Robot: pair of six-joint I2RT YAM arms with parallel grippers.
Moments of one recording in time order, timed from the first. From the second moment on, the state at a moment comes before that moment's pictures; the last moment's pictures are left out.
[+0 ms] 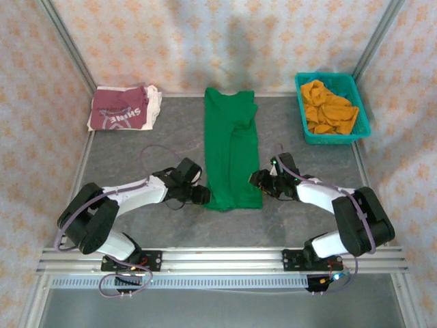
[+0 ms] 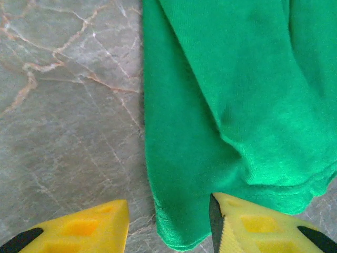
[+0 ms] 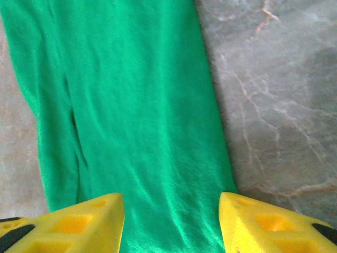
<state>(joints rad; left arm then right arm) -0.62 1.48 0.73 -0.39 0.22 -0.58 0.38 1.41 0.55 -0.05 -0.36 0.83</state>
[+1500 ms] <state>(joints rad) -0.66 1.44 0.60 -0.25 0.09 -0.68 0.49 1.27 0.44 -0.20 -0.39 0.89</state>
